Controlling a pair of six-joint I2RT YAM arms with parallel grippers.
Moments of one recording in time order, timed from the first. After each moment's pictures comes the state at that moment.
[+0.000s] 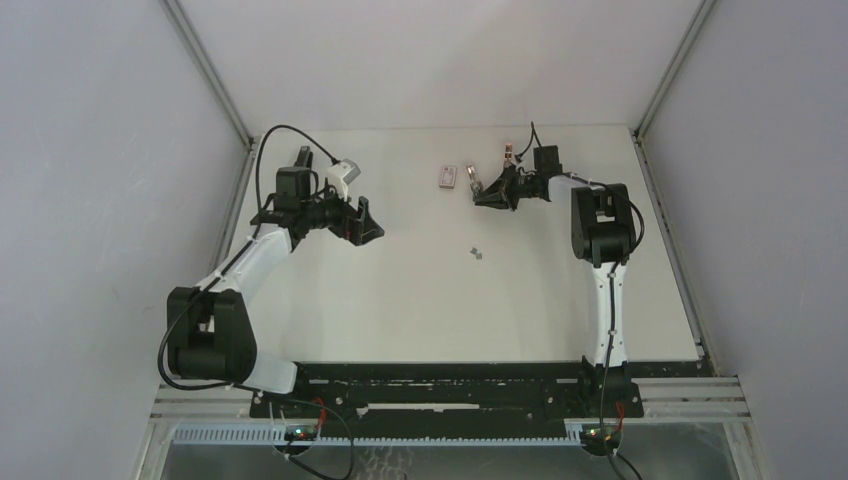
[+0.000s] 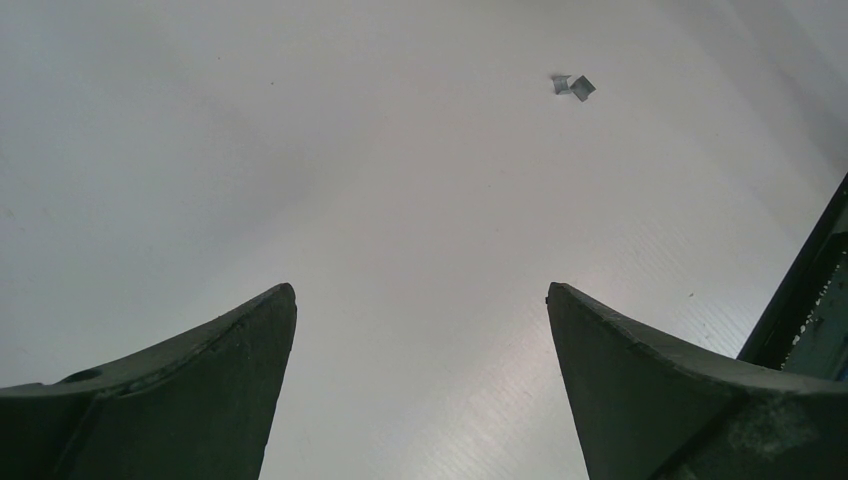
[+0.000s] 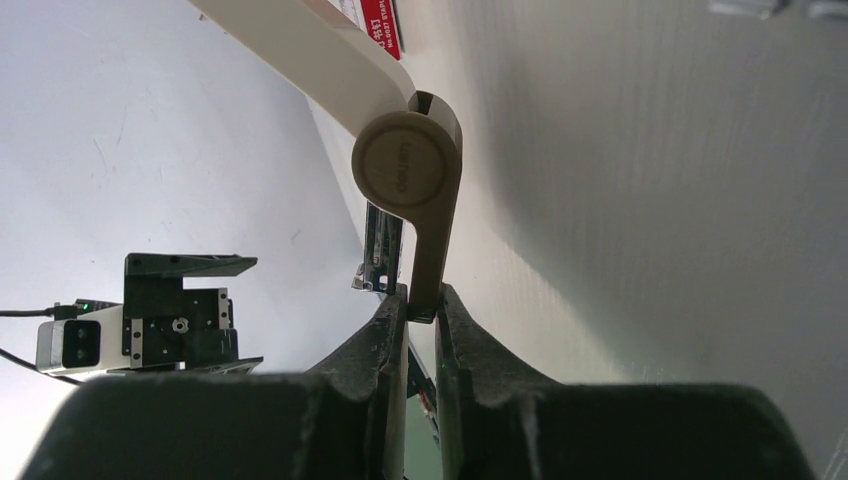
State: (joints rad) left arm -0.11 1.44 0.99 -0.27 0.71 0.18; right arm 0.08 2.42 1.69 -0.15 -1.00 0.88
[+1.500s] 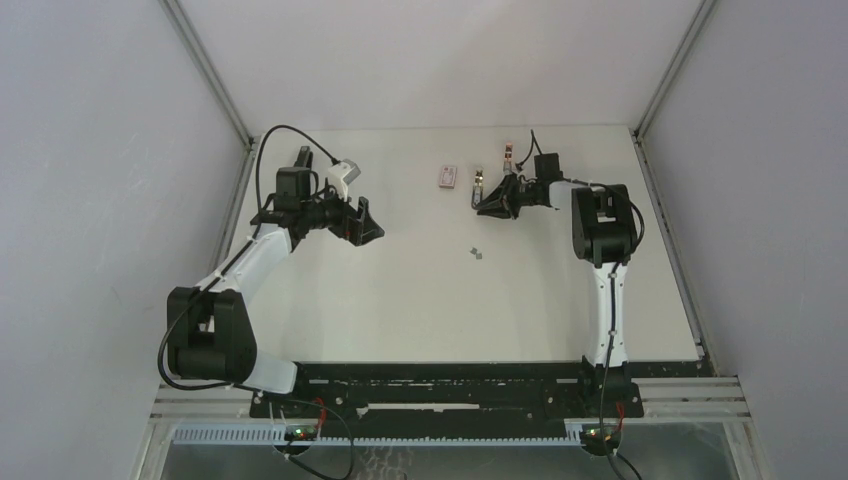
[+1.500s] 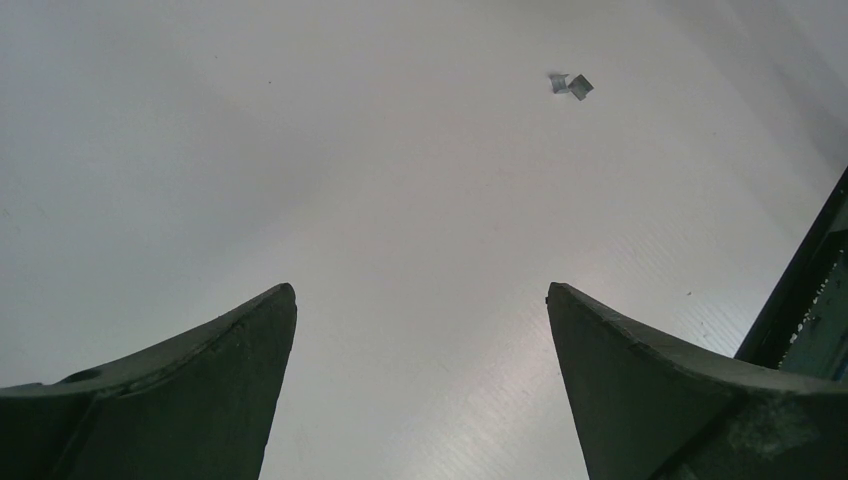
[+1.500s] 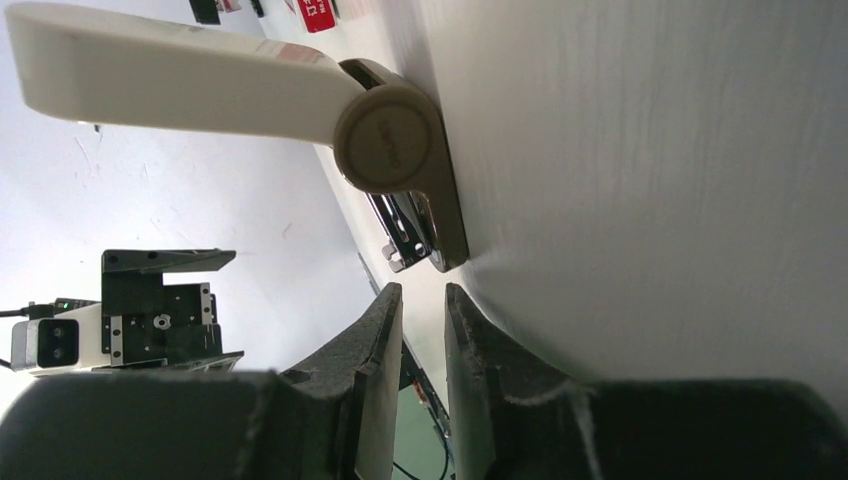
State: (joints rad) left arm -0.11 1.44 0.99 -0.27 0.71 0.18; right arm 0.07 2.42 1.62 -0.14 -1.00 0.85
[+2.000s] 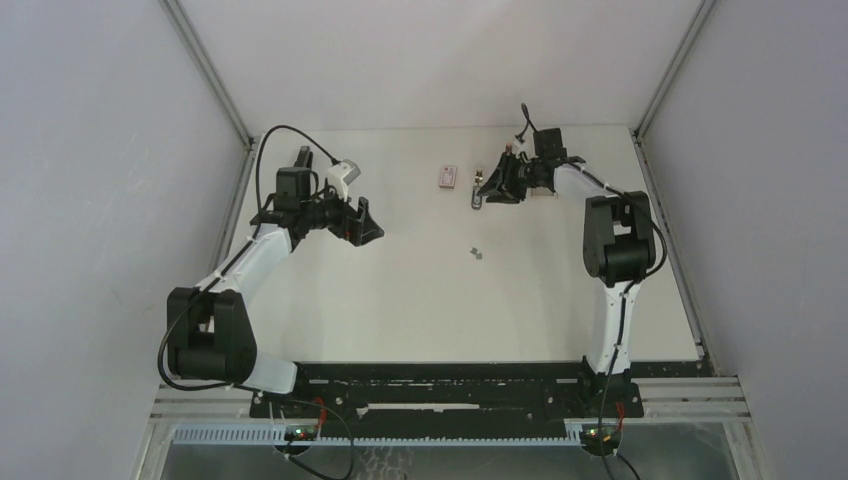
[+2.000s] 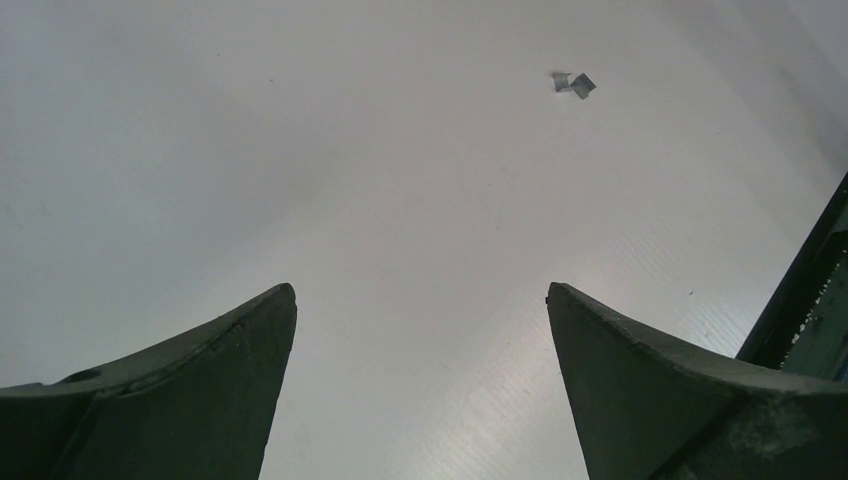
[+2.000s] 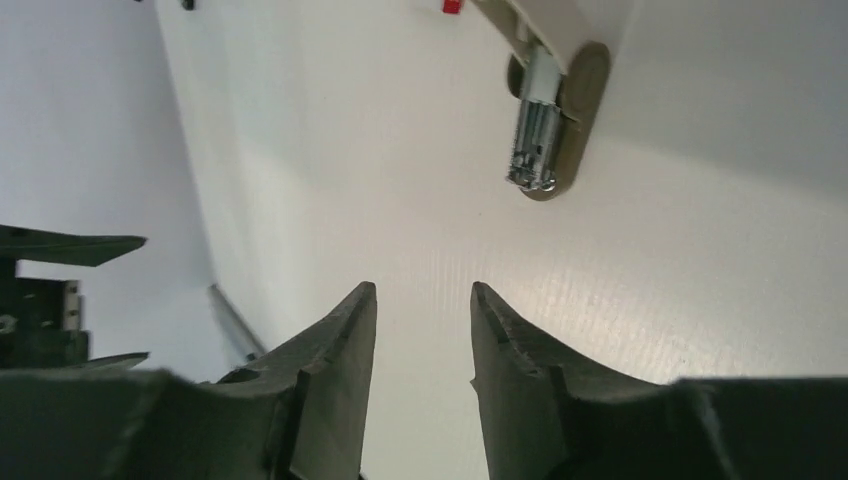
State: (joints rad) left arm -0.11 1.44 0.99 -0.27 0.71 0.18; right arm 0.12 2.17 1.59 -0.34 -0.76 0.57
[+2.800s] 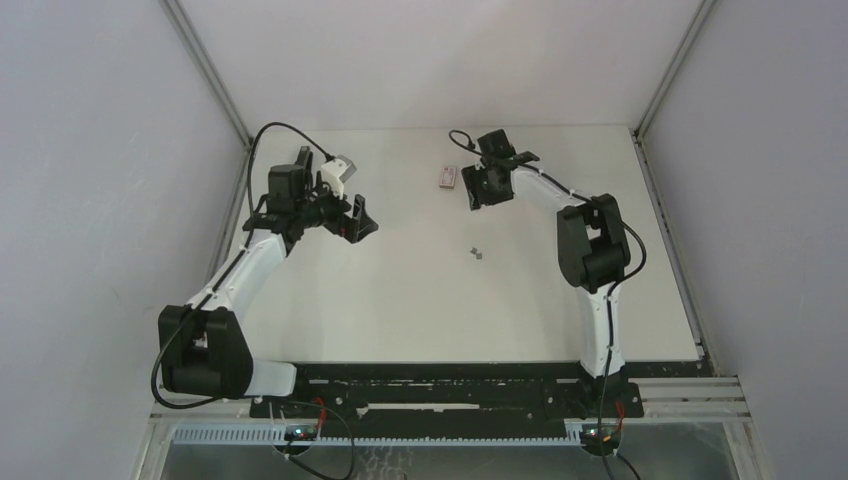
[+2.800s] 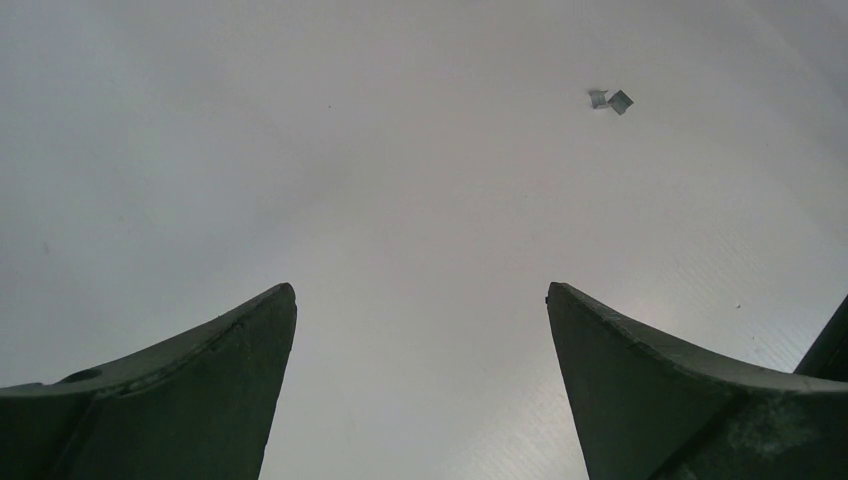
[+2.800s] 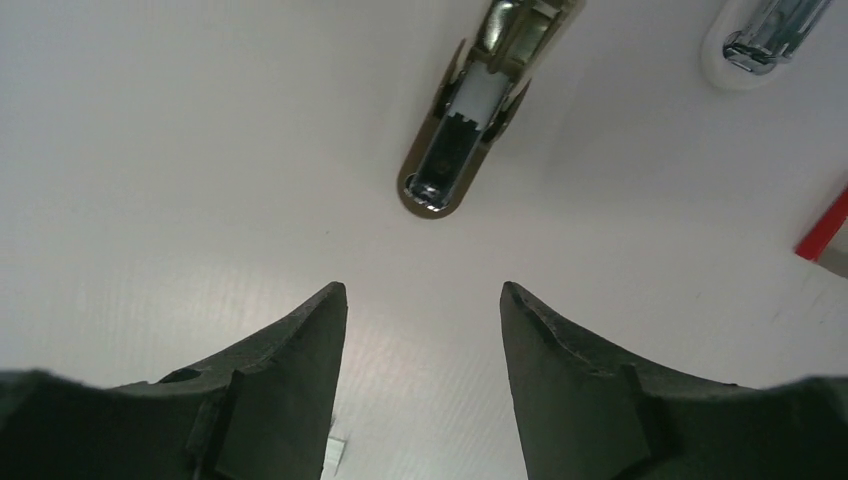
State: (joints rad) left arm -0.11 1.36 0.99 -0.27 0.63 0.22; right arm 0.38 2.14 1.72 -0.60 -0.05 0.08
